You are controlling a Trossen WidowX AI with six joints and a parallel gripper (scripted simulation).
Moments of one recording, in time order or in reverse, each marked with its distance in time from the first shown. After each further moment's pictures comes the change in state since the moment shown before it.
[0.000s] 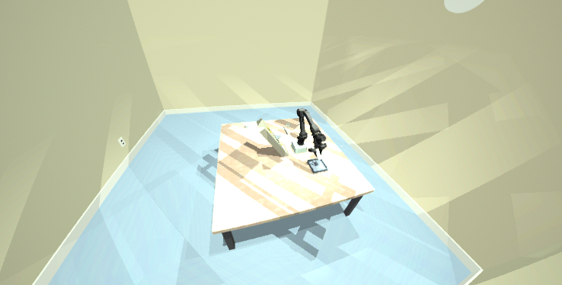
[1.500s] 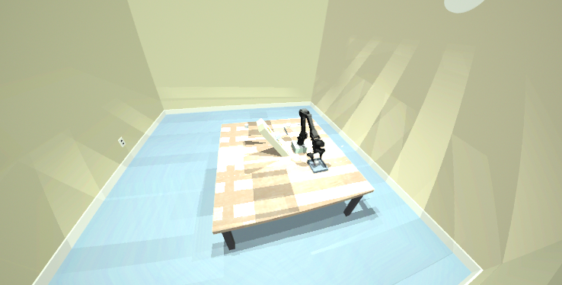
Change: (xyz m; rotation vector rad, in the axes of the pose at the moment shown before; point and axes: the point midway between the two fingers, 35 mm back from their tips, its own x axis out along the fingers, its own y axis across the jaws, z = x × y) arm 0.052 0.003 -0.035 -0.013 0.040 0.007
